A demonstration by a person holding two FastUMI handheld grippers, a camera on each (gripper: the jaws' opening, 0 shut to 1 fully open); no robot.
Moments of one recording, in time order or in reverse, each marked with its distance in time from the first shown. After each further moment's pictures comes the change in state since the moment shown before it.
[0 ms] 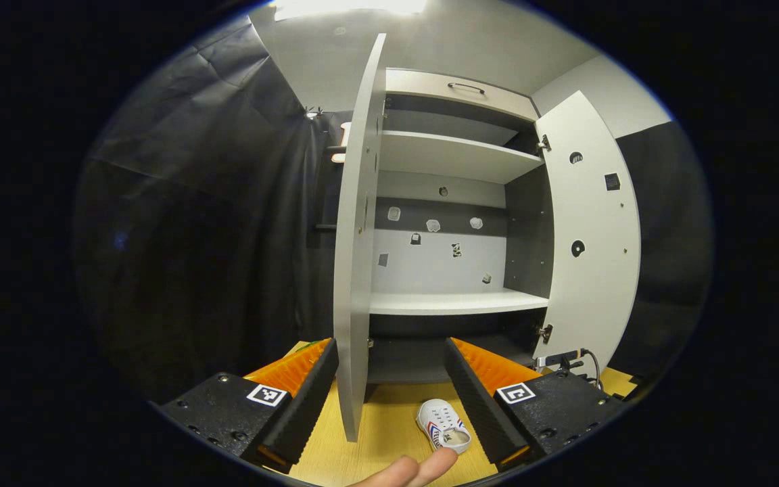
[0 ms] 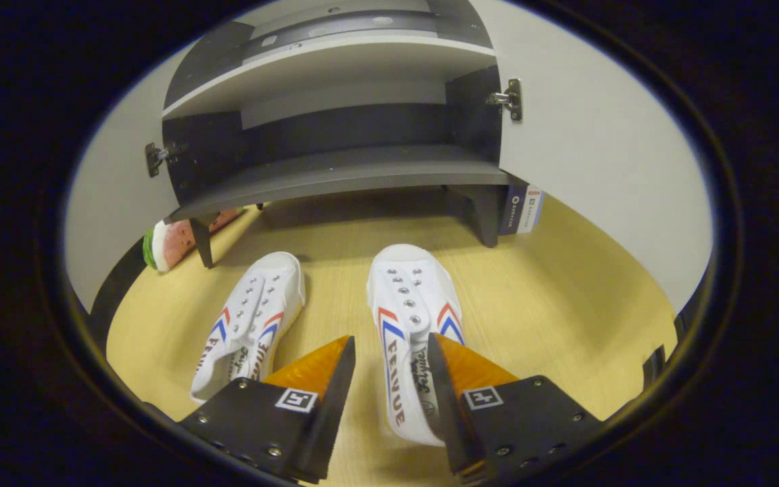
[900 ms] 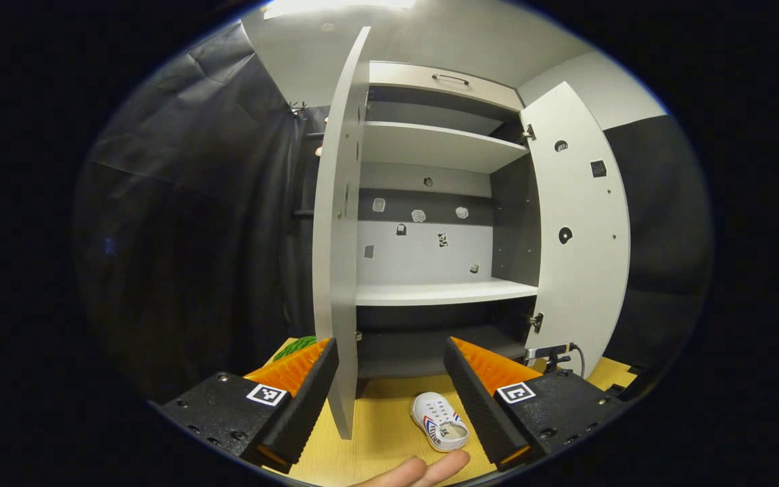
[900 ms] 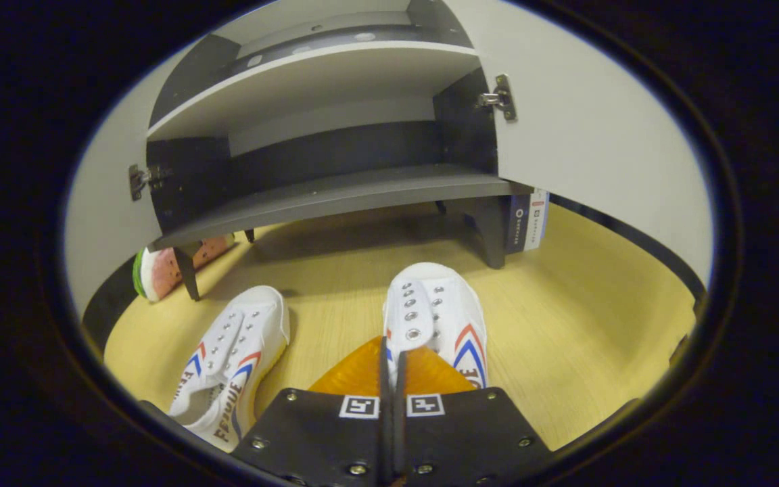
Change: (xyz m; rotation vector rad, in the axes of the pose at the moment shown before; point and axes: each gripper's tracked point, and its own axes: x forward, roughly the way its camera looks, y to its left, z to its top) left arm 0.001 -0.012 -0.010 0.039 0.019 -0.060; right arm 0.033 -0.009 0.023 0.130 -0.194 0.036
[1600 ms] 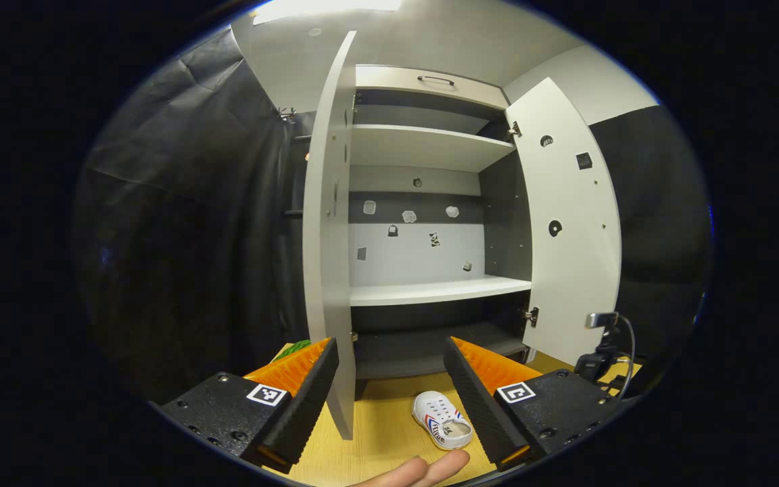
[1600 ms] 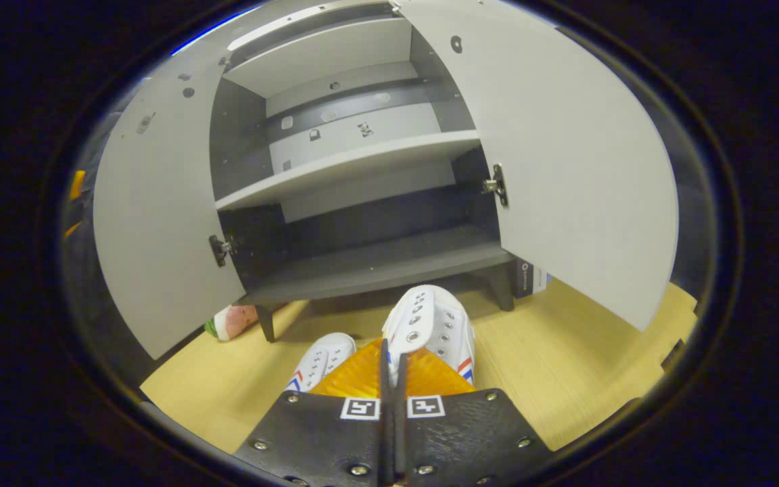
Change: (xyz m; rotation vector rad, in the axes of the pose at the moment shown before) left arm 0.000 0.001 -0.008 0.024 -0.013 -0.006; right arm -0.106 0.039 0.078 -0.013 -0.197 0.145
